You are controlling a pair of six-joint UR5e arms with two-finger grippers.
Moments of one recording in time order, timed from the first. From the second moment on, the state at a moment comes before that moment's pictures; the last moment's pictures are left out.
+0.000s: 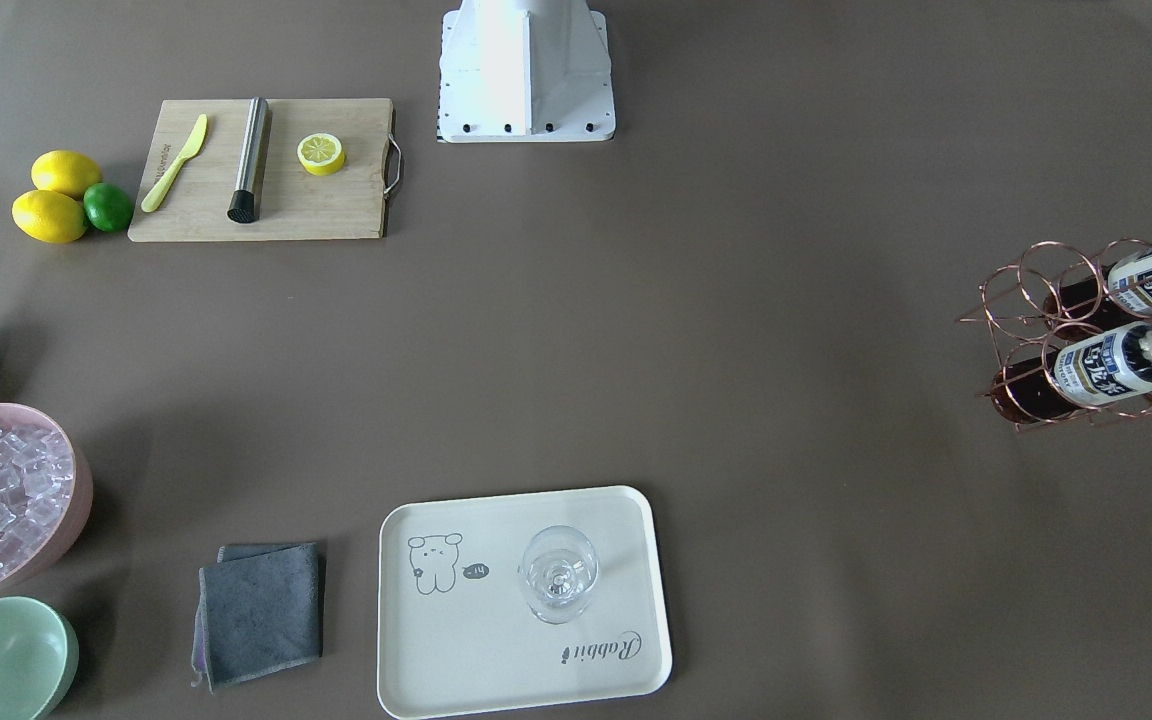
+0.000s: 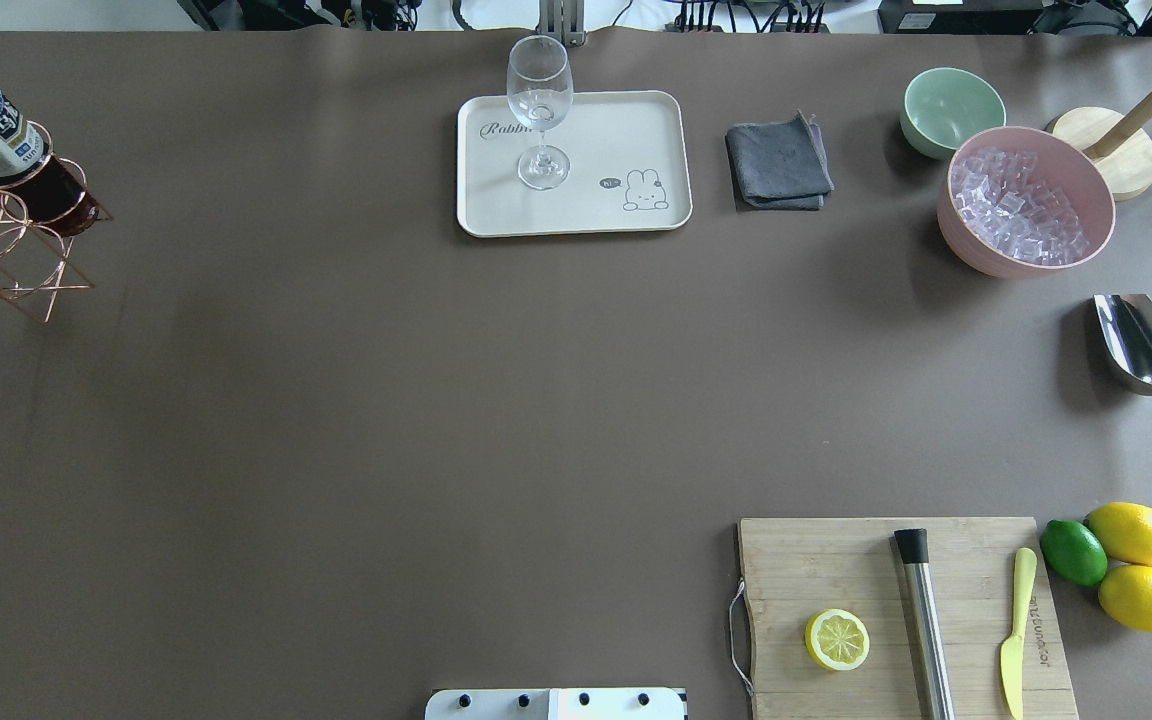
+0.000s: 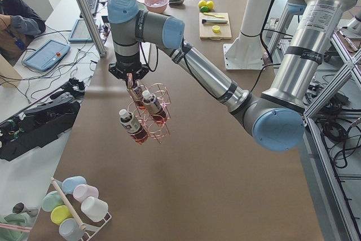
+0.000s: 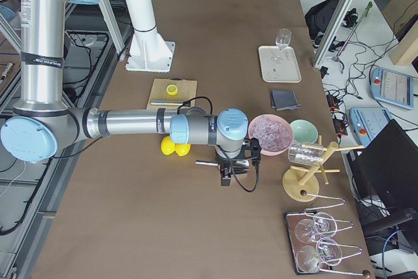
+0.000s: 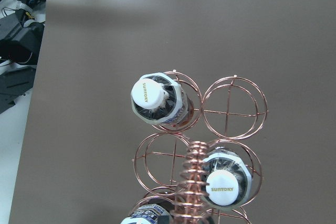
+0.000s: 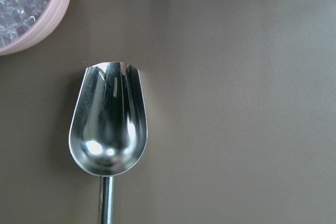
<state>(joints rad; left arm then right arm) -1.62 -1.92 -1.90 -1.11 -2.45 1.30 1.54 -1.67 1.74 -1.63 2.36 -0.02</state>
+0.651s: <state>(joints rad) -1.54 -1.93 -2.00 -1.10 -2.47 1.18 1.51 -1.67 1.74 -1.63 2.36 -0.02</state>
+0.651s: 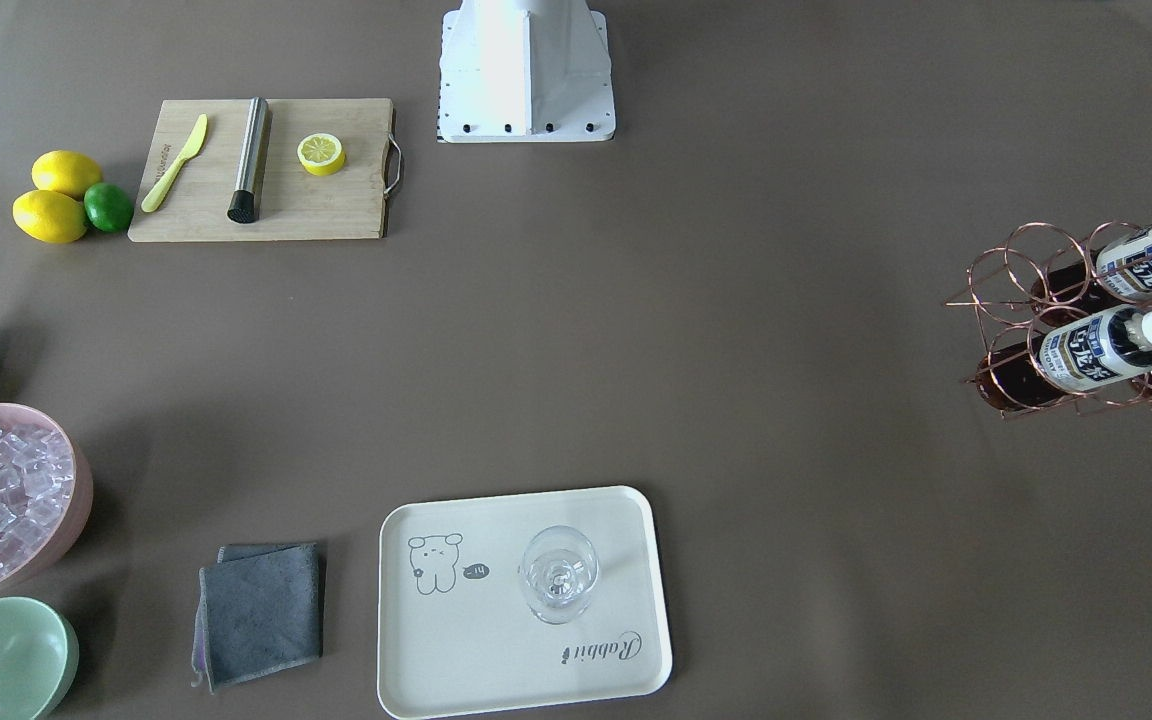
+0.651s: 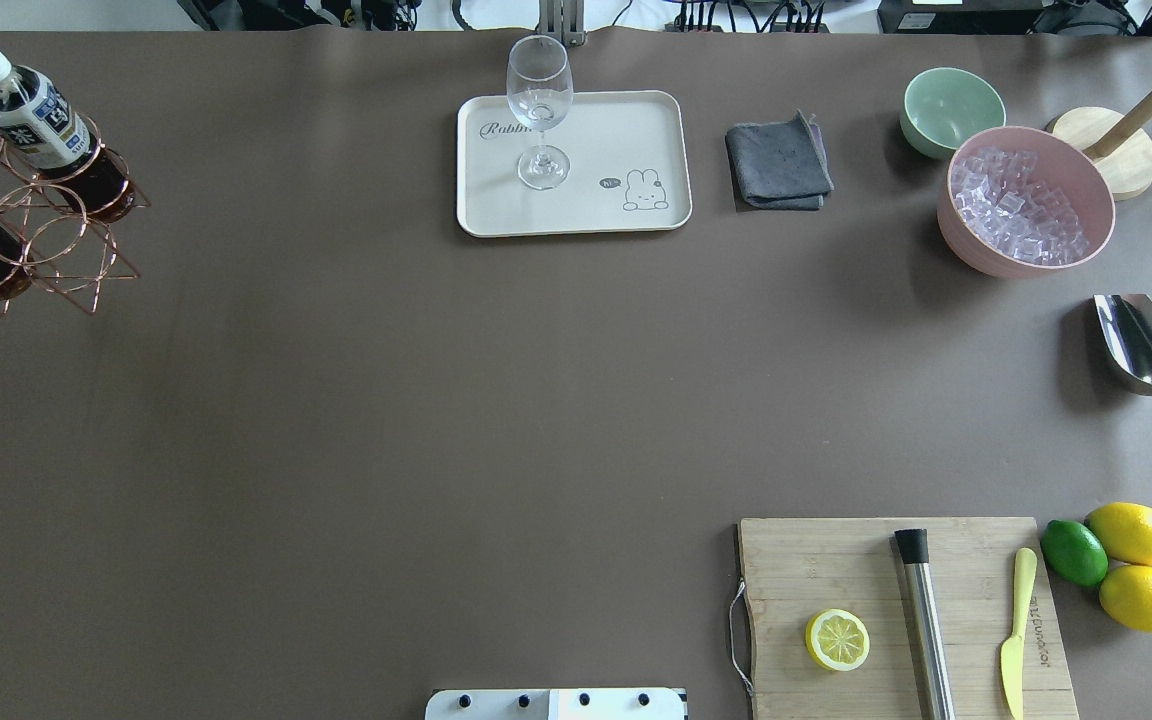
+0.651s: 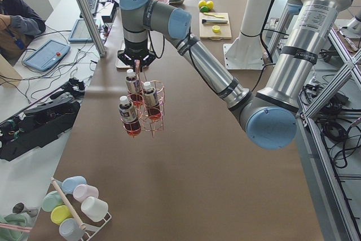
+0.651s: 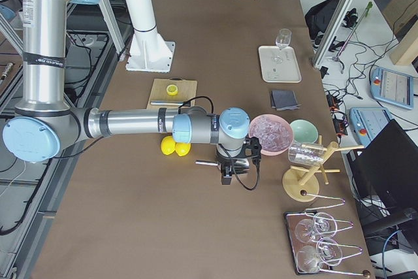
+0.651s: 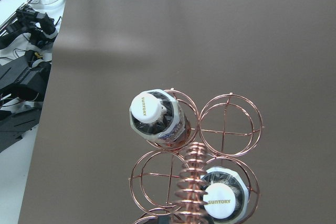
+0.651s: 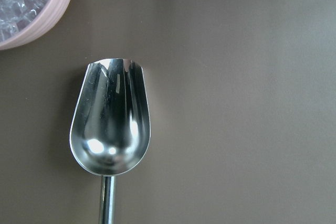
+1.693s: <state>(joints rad) -1.00 -2.25 -2.06 -1.11 -2.35 0.67 1.50 -1.59 1.73 -1.58 2.36 -0.01</state>
